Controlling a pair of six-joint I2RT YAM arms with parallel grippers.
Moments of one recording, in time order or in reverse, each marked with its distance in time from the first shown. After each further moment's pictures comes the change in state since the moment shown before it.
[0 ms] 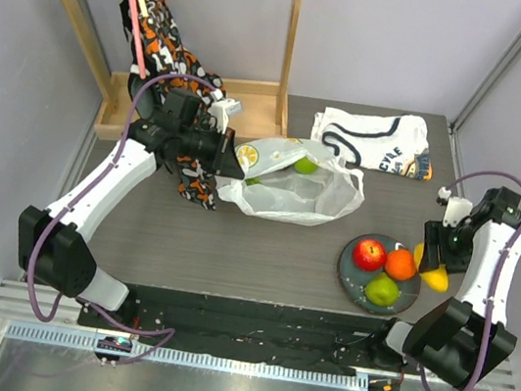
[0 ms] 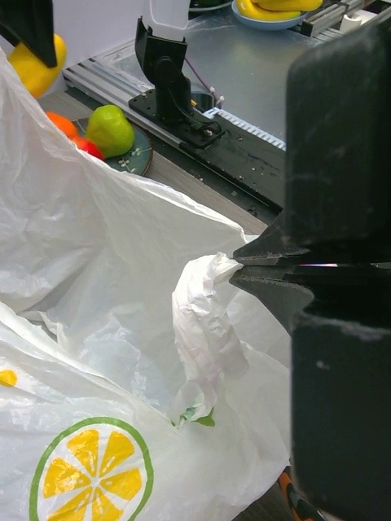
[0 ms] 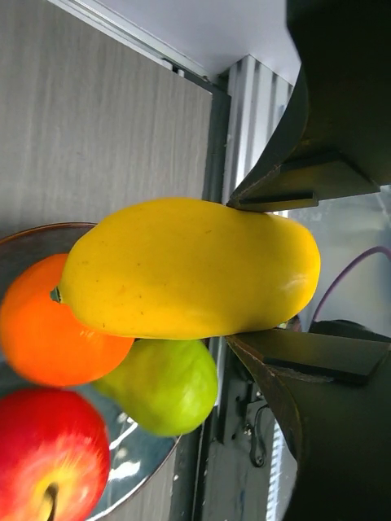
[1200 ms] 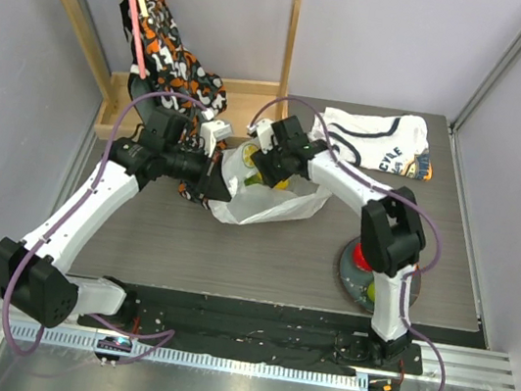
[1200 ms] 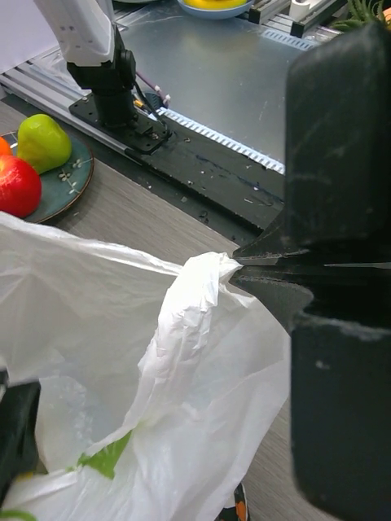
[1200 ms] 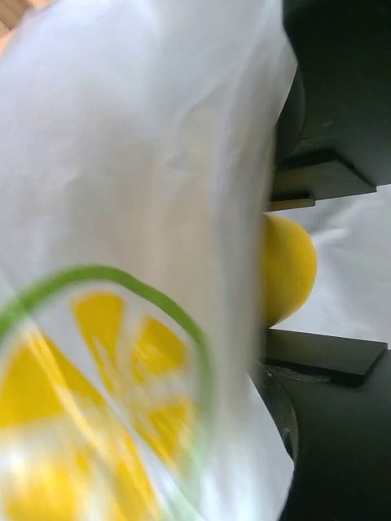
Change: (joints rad) left arm -0.001 -0.183 -0.139 -0.105 0.051 0.118; right arm 1.127 0.848 0.496 0.842 0.152 0.307
